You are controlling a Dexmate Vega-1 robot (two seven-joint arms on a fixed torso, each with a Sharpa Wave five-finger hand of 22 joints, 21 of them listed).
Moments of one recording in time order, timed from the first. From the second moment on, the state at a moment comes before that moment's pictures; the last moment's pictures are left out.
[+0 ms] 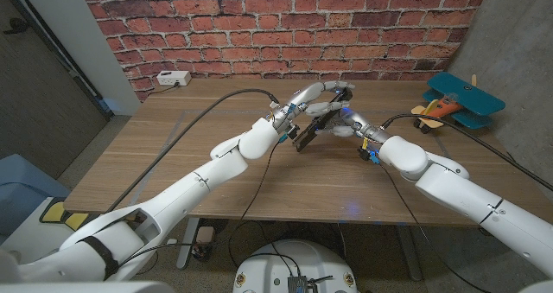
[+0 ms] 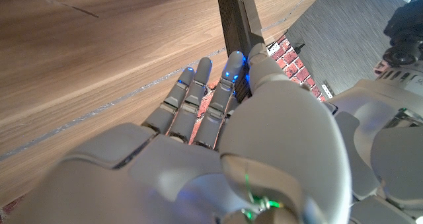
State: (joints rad) left arm 0.64 0.42 0.73 -1.51 0.30 -0.46 0.15; left_hand 0.77 0.13 0.46 -0.17 0.19 0.49 -0.10 0.23 0.20 0.55 -0.17 0.29 0.43 0.39 -0.05 0.29 0.25 0.17 -0.02 0.69 0.17; right arm -0.99 -0.87 -0.48 -1.97 0.18 -0.11 -0.07; right_hand 1.12 0.14 0.29 -0.16 0.17 0.74 -0.09 0.29 0.46 0.86 -0.16 0.83 0.47 0.64 -0.06 0.34 0.97 0.39 -0.04 0.48 0.21
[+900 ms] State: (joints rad) left arm 0.65 0.39 0.72 -1.49 0.28 -0.46 0.20; left_hand 0.76 0.17 0.50 -0.12 0.19 0.64 -0.07 0.28 0.19 0.73 -0.19 0.35 0.43 0.50 -0.05 0.31 0.26 0.18 -0.02 0.68 0.17; right arm -0.97 -0.85 -0.49 -1.94 0.19 -0.11 -0.06; right_hand 1.12 0.14 0.29 -0.16 0.17 0.74 -0.09 0.29 0.46 0.87 -0.16 0.83 0.46 0.65 -0.06 0.34 0.98 0.38 -0.04 0.49 0.21
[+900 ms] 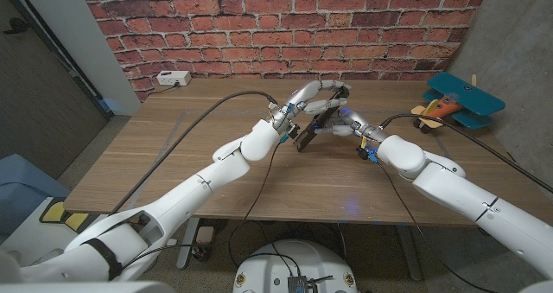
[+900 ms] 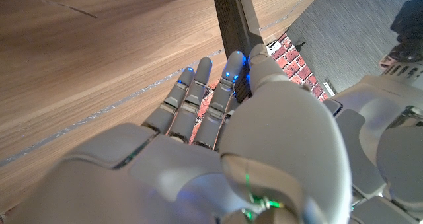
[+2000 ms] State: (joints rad) left arm 0.67 0.37 0.71 -1.48 0.23 -0.49 0.21; left_hand 0.76 0.17 0.51 -0.13 0.18 0.66 -0.07 0.28 0.20 0.74 -0.19 0.35 0.44 0.59 -0.06 0.35 0.28 0.19 -0.02 0.66 0.17; right arm -1.01 -0.83 -0.45 -1.91 0.28 -0.06 -0.07; right_hand 1.12 0.14 0.29 -0.16 0.17 0.74 -0.09 0.28 0.46 0.88 -0.17 0.83 0.46 0.65 -0.06 0.33 0.98 0.38 -0.04 0.50 0.21
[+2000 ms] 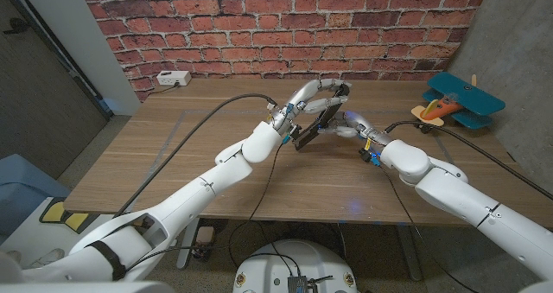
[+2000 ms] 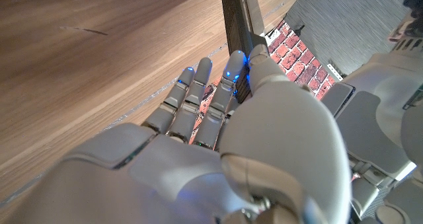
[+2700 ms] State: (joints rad) left arm 0.69 0.37 0.71 -1.49 0.25 -0.51 0.23; left_hand 0.76 0.17 0.51 -0.13 0.19 0.67 -0.08 0.27 0.20 0.74 -0.19 0.34 0.44 0.60 -0.05 0.36 0.30 0.19 -0.03 0.65 0.17; right arm -1.05 -0.82 -0.41 -1.89 0.37 -0.02 -0.08; right_hand 1.12 0.14 0.29 -0.16 0.17 0.75 -0.09 0.28 0.46 0.88 -0.17 0.83 0.46 0.66 -0.06 0.32 0.98 0.38 -0.04 0.51 0.21
